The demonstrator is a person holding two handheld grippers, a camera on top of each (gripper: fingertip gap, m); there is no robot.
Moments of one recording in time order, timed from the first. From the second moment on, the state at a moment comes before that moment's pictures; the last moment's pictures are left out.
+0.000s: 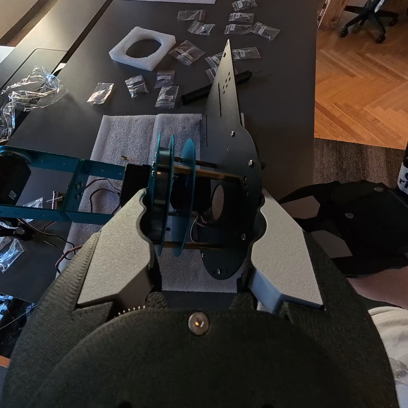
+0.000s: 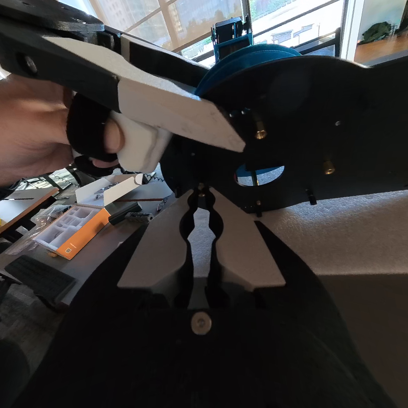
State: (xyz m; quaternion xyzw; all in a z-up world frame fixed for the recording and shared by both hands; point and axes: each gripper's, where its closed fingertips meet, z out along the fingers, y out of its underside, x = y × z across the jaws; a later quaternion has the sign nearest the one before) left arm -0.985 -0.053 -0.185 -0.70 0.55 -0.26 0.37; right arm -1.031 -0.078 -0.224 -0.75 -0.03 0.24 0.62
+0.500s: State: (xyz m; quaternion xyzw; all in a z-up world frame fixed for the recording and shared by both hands) left arm -0.986 -0.053 -0.185 -0.70 0.56 -0.26 0.37; right arm -1.032 -0.077 -0.225 -0.71 0.05 0.42 0.56
